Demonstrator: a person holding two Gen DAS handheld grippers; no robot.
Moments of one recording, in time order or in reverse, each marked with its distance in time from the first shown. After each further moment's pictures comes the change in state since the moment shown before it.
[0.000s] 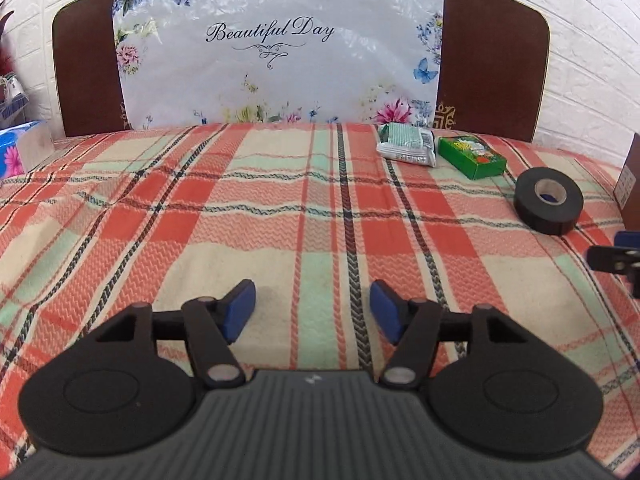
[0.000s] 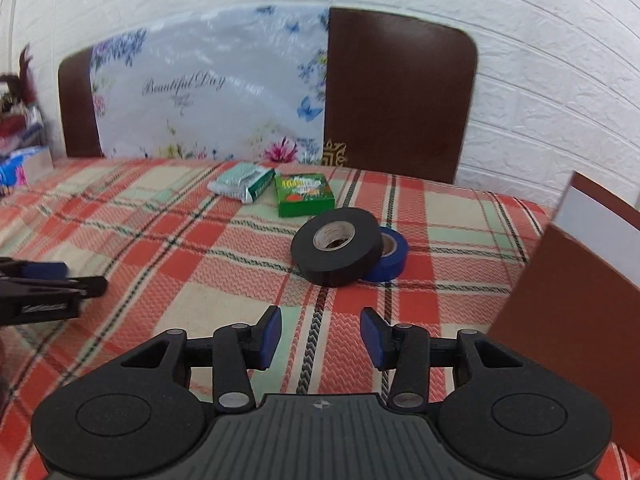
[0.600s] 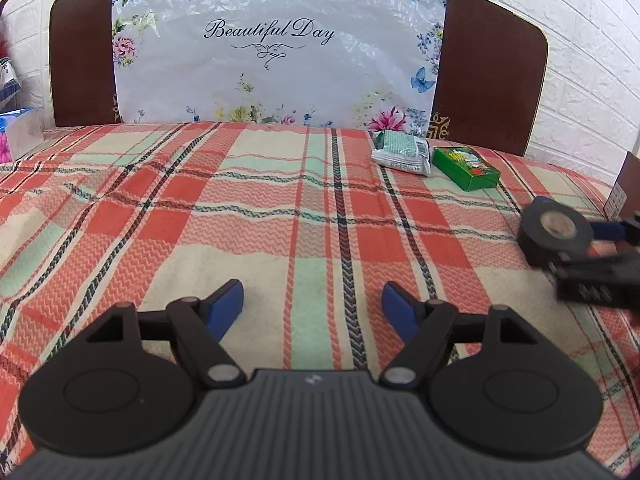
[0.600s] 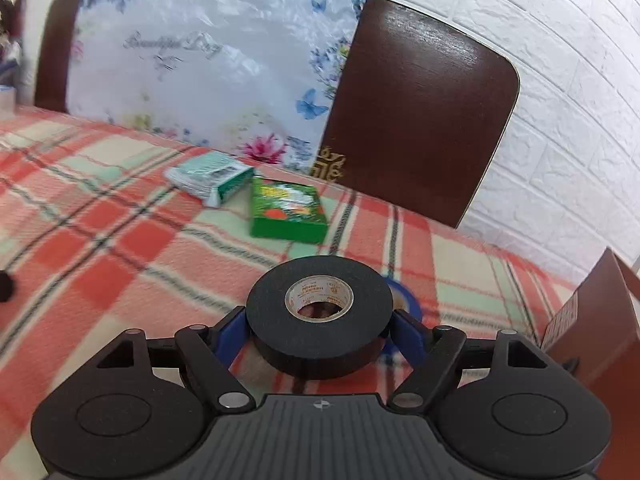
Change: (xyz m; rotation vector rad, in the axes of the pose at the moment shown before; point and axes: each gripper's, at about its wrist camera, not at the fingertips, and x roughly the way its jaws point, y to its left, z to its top) left arm 0.005 0.006 0.000 -0.034 -0.013 -0.046; right arm 0.056 0.014 0.018 -0.157 -0.038 -0.102
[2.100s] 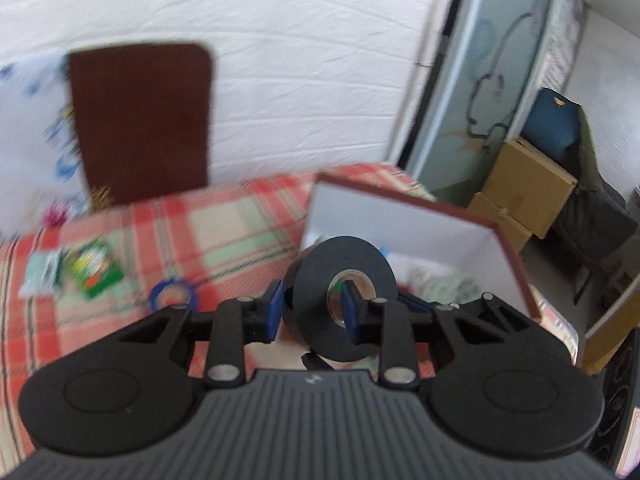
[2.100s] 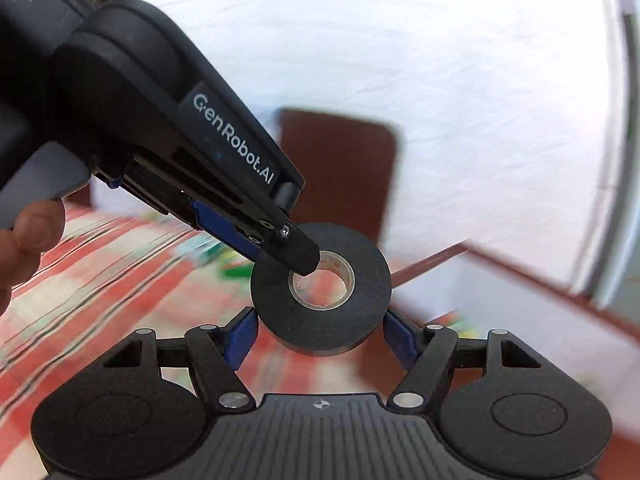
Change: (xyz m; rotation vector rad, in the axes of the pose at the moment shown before) left arm -0.073 -0.267 0.116 0.278 0.124 -0.565; right arm -0.159 -0.112 -0.034 0.153 -0.214 0.004
